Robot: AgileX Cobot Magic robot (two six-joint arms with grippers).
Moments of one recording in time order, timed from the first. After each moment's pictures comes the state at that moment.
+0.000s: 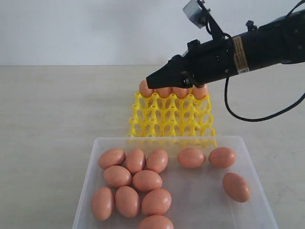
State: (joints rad) left arm -0.07 0.00 0.00 -0.24 0.28 0.20; right arm 0.14 1.78 -1.15 -1.73 -0.99 1.81
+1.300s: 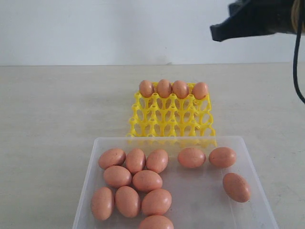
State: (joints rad) left arm -0.07 0.00 0.00 -0.24 0.28 0.20; right arm 0.28 1.30 -0.95 -1.74 0.01 1.48
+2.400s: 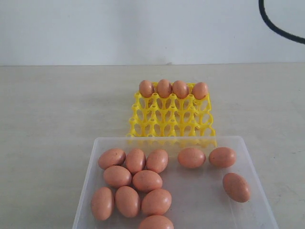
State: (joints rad) left arm -0.07 0.00 0.00 -0.24 0.28 0.20; right arm 0.47 1.30 -1.24 -1.74 -0.15 1.67
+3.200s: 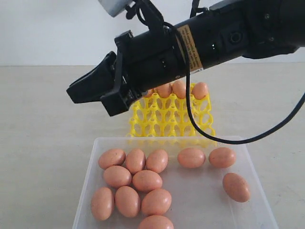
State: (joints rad) left arm -0.07 0.00 0.00 -0.24 0.28 0.20; right arm 0.47 1.64 -1.18 -1.75 -0.90 1.55
